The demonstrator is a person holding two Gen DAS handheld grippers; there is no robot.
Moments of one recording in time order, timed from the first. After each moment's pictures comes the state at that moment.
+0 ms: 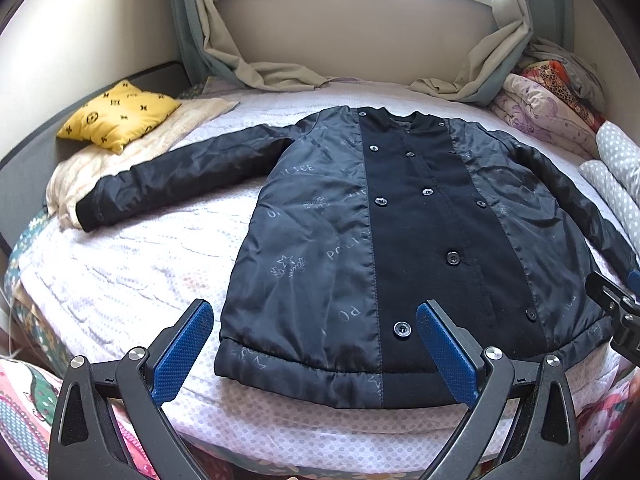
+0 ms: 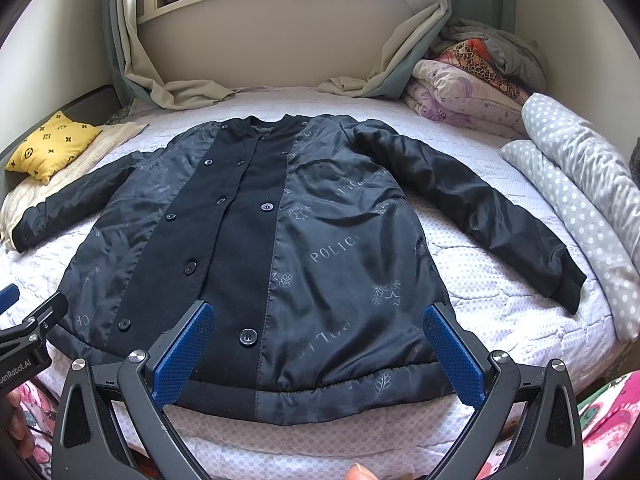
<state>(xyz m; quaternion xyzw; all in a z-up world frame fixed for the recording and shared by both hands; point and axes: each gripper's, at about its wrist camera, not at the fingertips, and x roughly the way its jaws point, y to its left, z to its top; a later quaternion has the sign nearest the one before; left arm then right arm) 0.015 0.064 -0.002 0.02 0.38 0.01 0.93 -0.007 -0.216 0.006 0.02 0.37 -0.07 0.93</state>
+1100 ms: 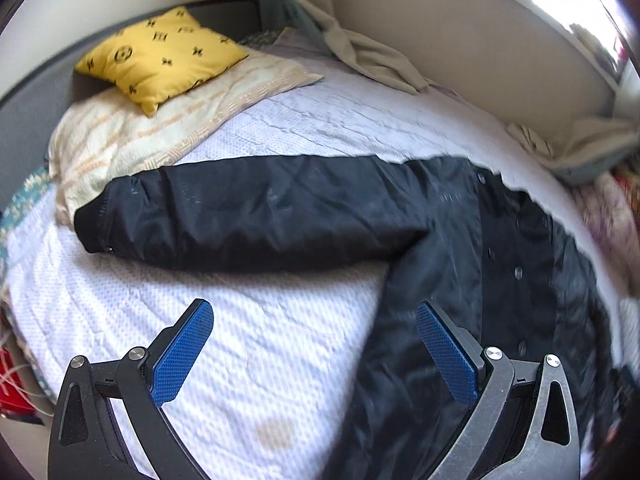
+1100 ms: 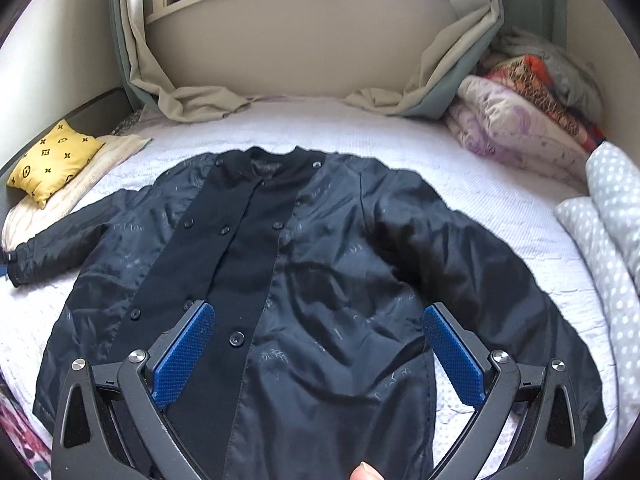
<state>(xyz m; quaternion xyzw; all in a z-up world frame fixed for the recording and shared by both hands) 0.212 0.217 0.036 -0.13 0.45 0.08 0.88 0.168 -0.272 0.033 0.01 0.39 -0.01 0.92</state>
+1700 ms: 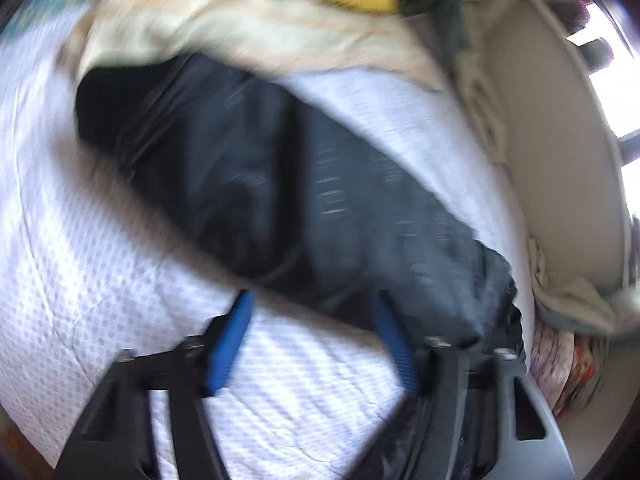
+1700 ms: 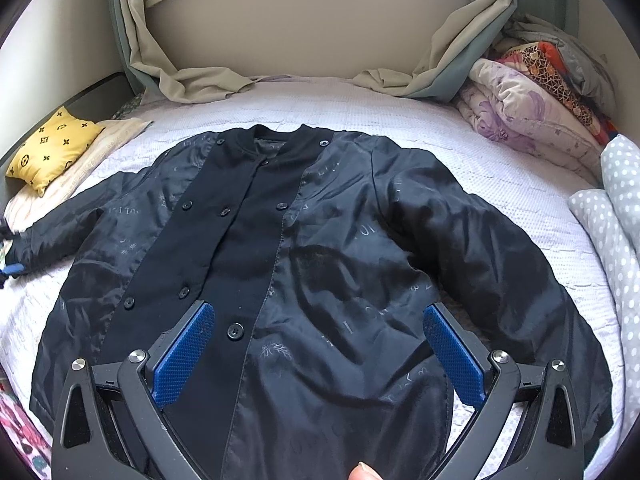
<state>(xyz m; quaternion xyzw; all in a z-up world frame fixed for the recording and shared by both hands) 0.237 0.376 -0.052 -0.42 0.48 0.13 0.76 0.184 -0.268 0.015 0.01 0.41 0.00 0.91</state>
